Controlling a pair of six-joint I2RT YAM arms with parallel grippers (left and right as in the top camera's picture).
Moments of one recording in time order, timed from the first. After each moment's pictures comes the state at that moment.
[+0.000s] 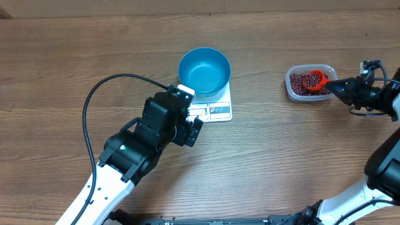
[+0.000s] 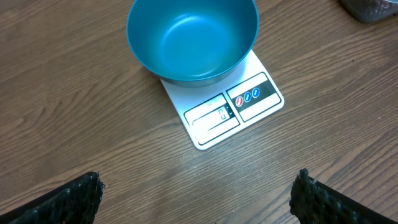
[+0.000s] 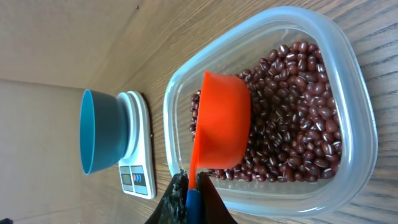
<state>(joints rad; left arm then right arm) -0.58 1.14 1.03 -0.71 -0.15 -0.07 -0.60 1.94 1.35 -0.80 -0.98 -0.16</state>
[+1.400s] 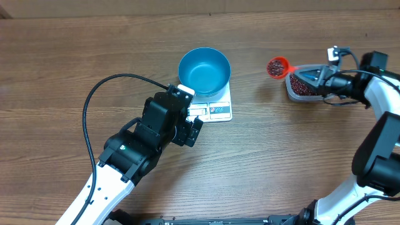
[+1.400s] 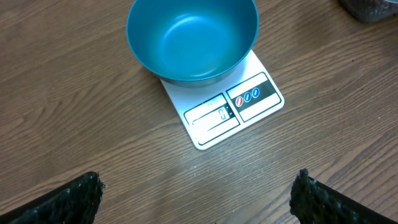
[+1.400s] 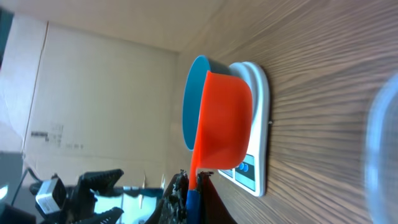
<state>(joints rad) -0.58 1.14 1.03 -0.71 -0.15 -0.07 -0.38 1.94 1.35 -0.79 -1.33 -0.08</state>
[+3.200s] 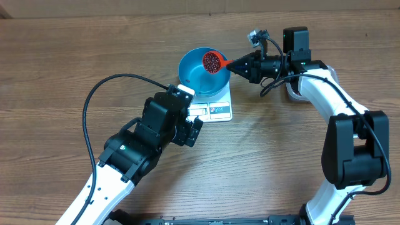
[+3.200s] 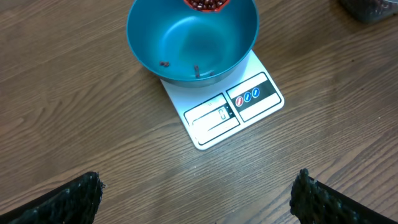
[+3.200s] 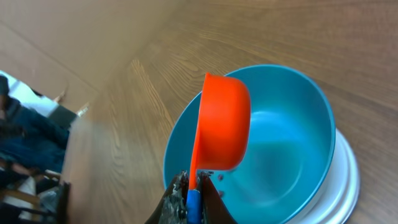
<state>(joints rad) -0.58 1.14 1.03 -0.71 -0.15 -0.07 0.11 1.94 1.35 -0.21 -1.09 -0.12</state>
